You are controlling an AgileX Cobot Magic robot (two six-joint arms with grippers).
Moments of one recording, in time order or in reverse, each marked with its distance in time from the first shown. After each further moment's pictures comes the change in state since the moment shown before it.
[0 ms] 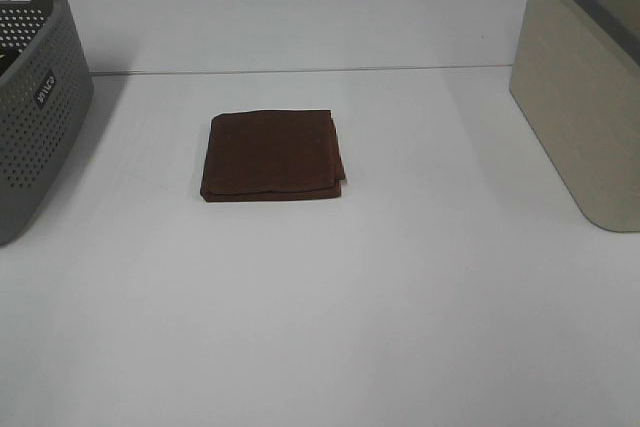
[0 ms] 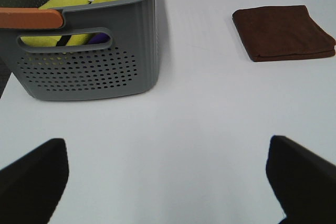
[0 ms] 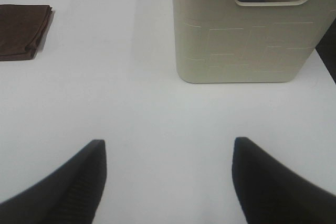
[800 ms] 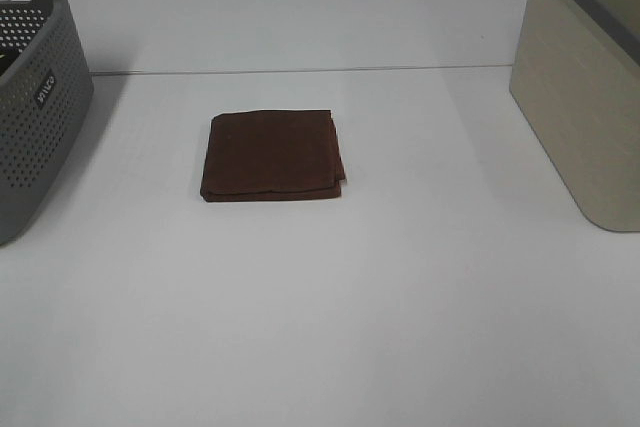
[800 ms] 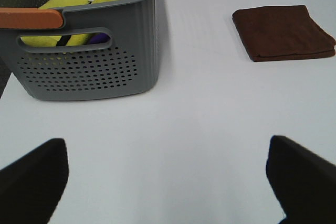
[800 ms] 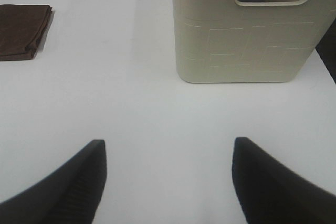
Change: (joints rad) left arm 0.000 0.000 0.000 0.000 0.000 0.000; right arm 0.000 0.000 0.000 0.000 0.000 0.000
